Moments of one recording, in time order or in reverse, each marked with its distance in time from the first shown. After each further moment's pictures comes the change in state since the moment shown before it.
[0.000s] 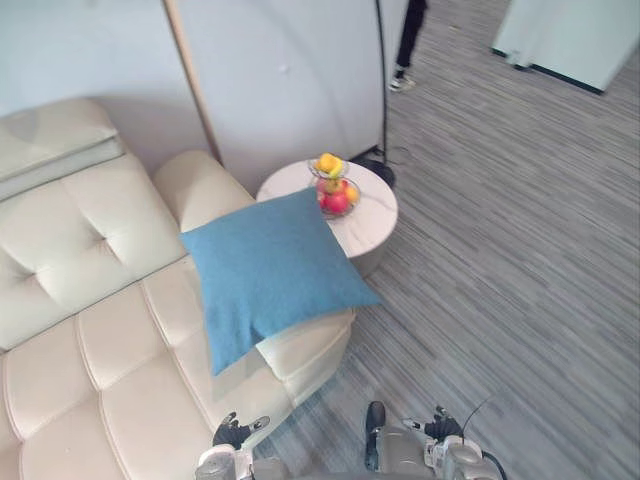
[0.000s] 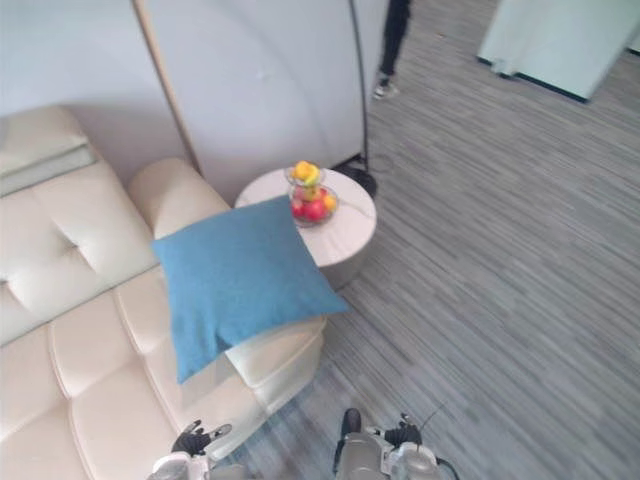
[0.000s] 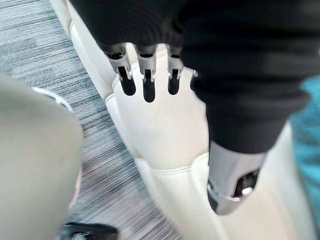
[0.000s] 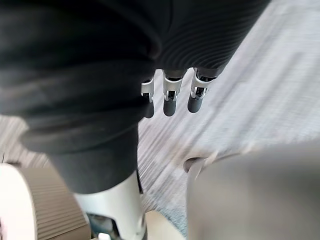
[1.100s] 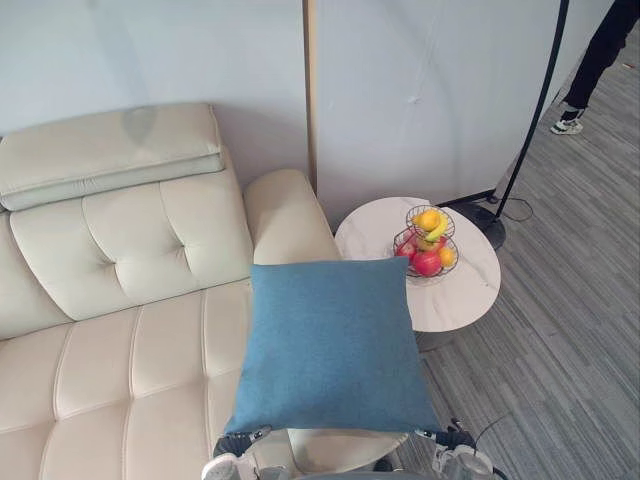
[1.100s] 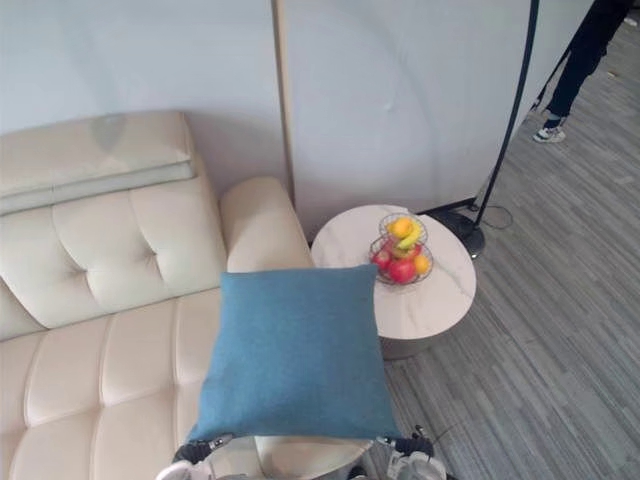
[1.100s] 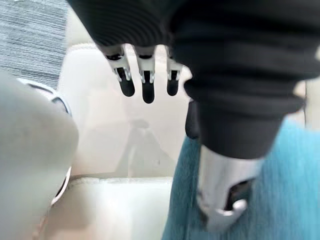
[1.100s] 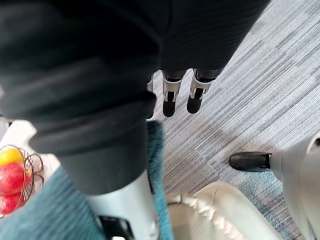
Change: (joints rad) left arm 0.035 0.001 0.164 -0.003 -0.095 0.008 0.029; right arm 0.026 0.045 -0.152 -0.044 0.026 0.010 -0.046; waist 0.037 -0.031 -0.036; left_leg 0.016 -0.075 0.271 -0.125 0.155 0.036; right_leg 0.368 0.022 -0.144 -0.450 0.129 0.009
